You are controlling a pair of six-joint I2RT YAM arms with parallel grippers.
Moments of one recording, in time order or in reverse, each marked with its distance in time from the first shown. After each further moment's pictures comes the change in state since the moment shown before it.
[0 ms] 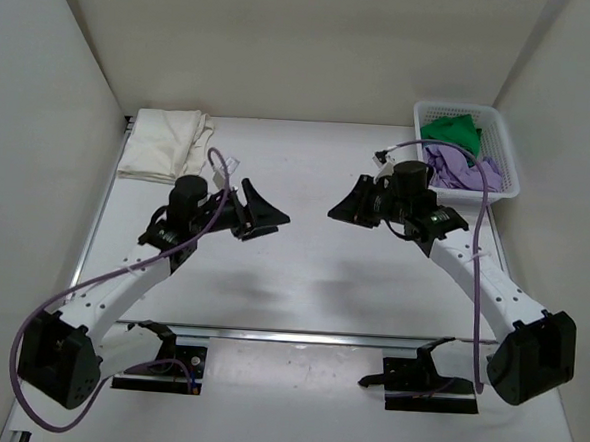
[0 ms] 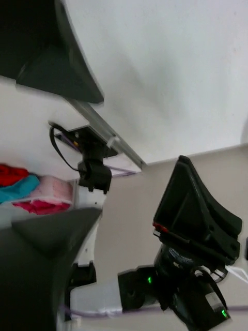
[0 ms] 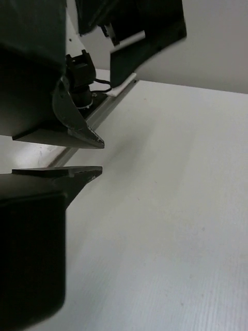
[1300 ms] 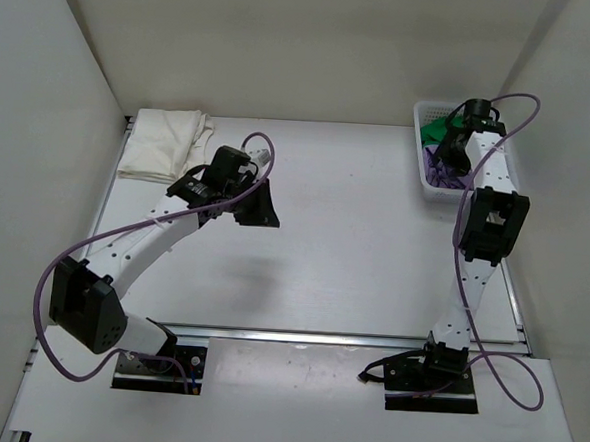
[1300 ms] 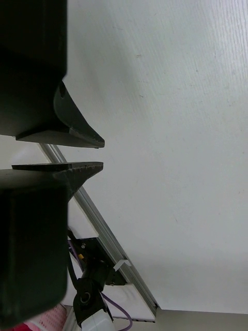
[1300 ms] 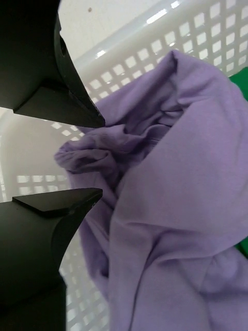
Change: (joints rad) left arm -0.119 0.351 0.530 -0.756 -0.364 0.570; right arm -0.582 1.046 1.133 -0.565 0.527 -0.356
